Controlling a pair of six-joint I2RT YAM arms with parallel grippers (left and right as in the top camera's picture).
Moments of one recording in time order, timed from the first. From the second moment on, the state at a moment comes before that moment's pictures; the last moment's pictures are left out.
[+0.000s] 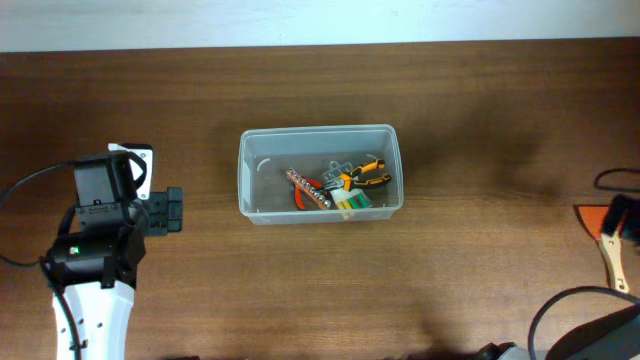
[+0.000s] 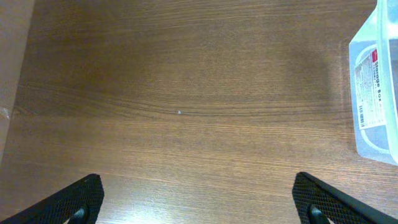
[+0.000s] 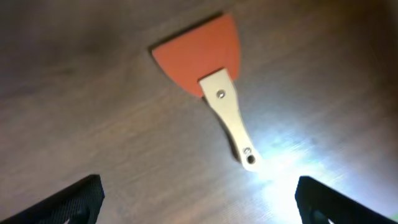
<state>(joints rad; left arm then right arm) 0.11 1.10 1.08 -0.89 -0.20 0.18 -0.88 1.54 1.29 -0.98 -0.05 -0.39</state>
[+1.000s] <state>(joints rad) 0.11 1.10 1.08 -0.90 -0.20 0.18 -0.88 1.71 1.19 -0.77 -0.05 -0.69</state>
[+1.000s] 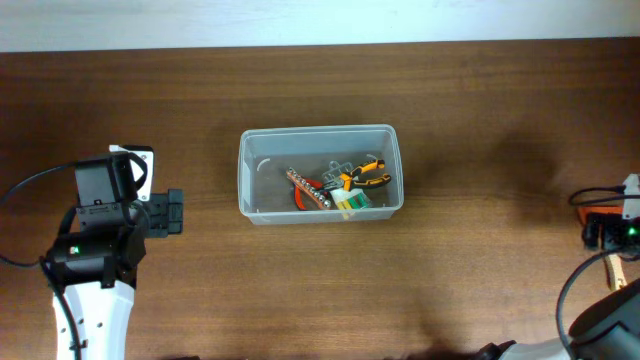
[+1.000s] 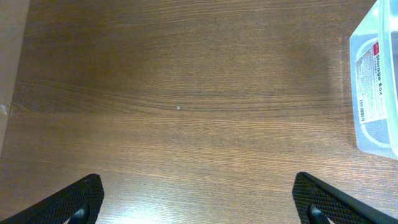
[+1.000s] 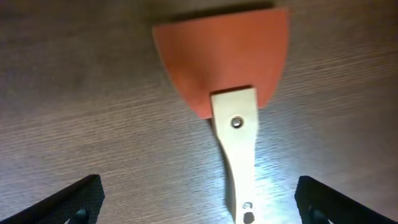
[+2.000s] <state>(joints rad) 0.11 1.10 1.08 -0.90 -0.20 0.18 -0.88 1.85 1.19 -0.74 0.04 -0.74</state>
